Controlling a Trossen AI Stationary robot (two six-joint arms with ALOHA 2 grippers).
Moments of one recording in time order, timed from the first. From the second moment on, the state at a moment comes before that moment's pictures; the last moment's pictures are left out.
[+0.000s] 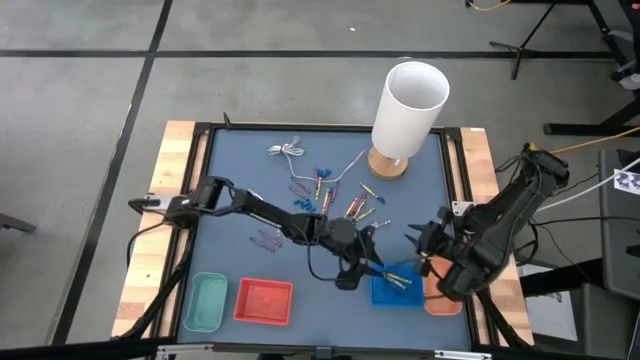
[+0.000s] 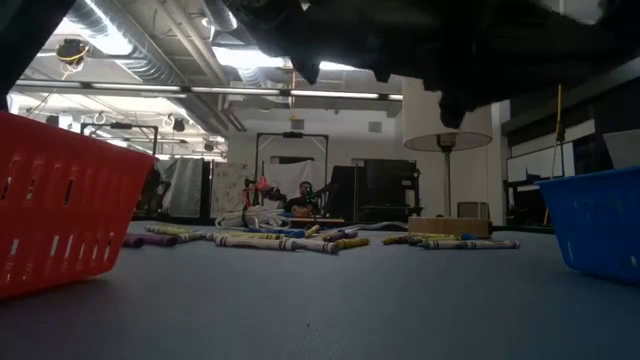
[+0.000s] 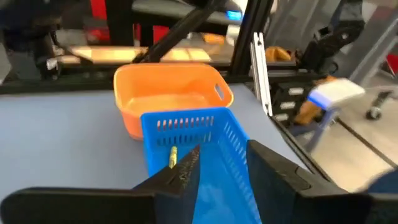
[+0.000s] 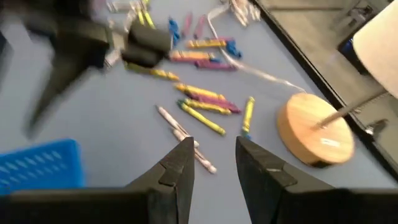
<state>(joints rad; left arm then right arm) -0.17 2.20 1.51 0.40 0.24 -0.13 0.88 1.27 0.97 -1.20 0.90 1.14</state>
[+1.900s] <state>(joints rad) -0.04 1.43 0.81 0.09 -0.22 -0.16 -0.11 1.15 0.44 -0.28 -0.20 -0.11</state>
